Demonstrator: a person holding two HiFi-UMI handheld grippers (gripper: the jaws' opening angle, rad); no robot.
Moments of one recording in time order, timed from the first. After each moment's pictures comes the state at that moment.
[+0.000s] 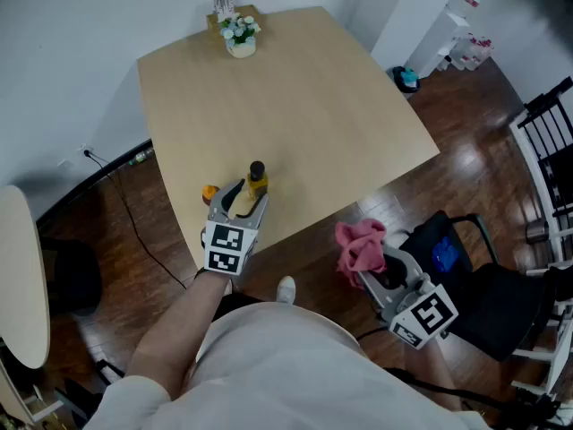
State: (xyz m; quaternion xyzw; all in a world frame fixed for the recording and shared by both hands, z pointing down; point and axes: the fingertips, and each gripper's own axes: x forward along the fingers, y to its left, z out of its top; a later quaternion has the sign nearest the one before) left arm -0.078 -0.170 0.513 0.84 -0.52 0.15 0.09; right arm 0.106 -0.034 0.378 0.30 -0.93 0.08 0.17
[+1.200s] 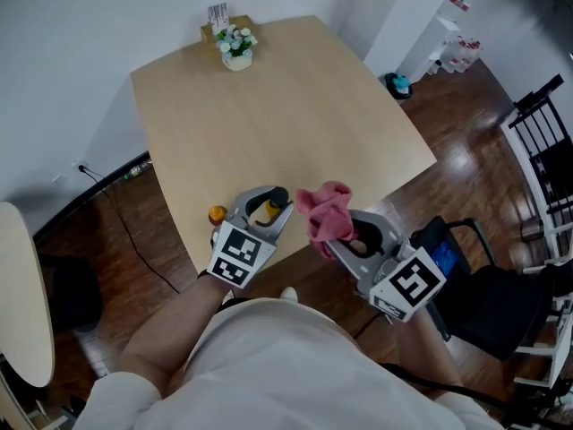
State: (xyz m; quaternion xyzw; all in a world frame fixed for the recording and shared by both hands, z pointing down) left arm -0.039 -0.174 0.446 0.91 -0.39 0.15 0.04; right arm 0.004 -0.103 0.336 0.24 -0.96 0.01 0.14
